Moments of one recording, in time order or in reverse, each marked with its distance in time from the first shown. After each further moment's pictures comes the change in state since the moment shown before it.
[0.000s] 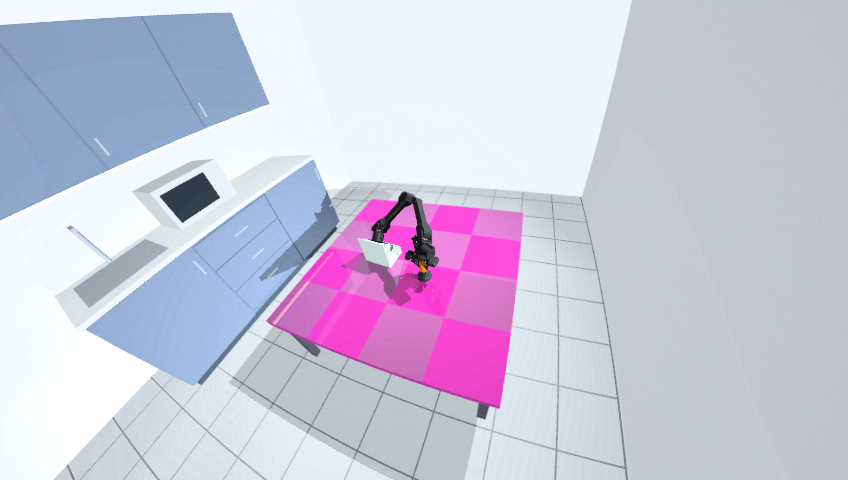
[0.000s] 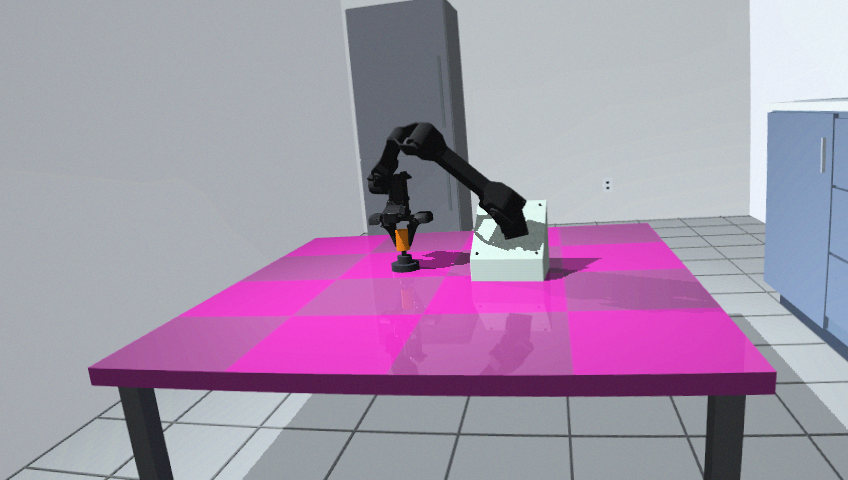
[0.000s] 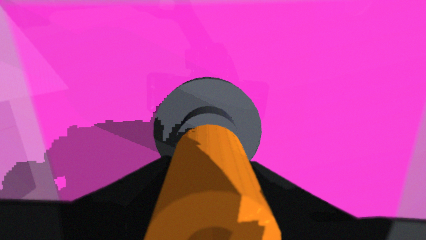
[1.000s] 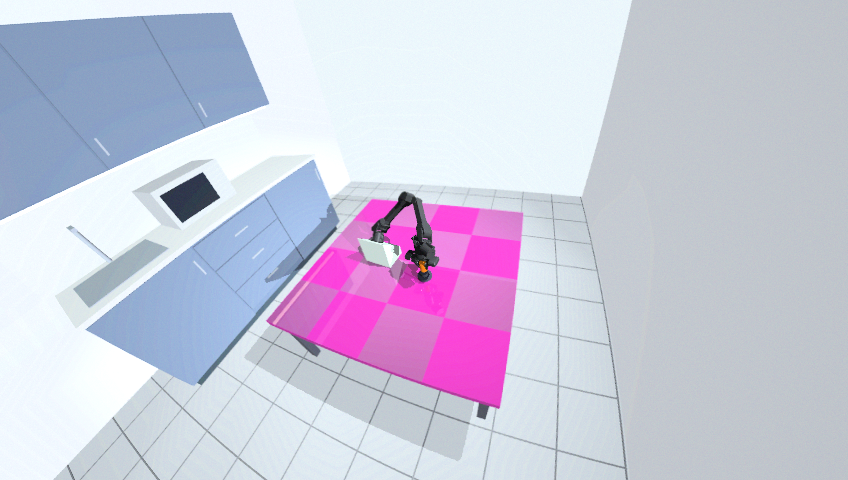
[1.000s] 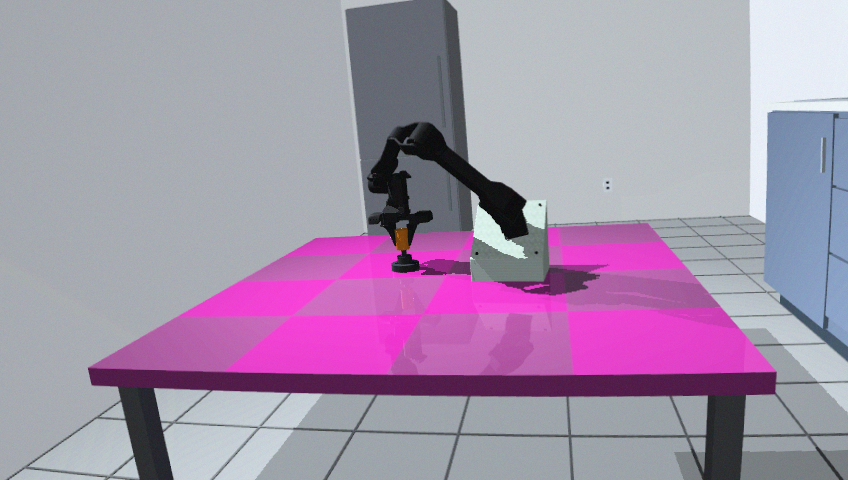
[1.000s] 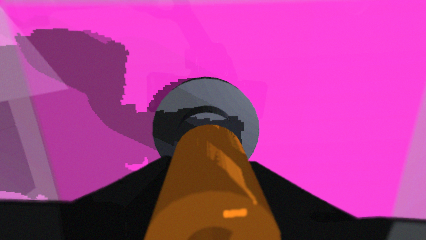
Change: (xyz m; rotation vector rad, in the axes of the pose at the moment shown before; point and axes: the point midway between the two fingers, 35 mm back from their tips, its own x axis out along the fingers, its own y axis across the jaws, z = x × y) arm -0.002 -0.001 0.000 0.001 0.000 -0.002
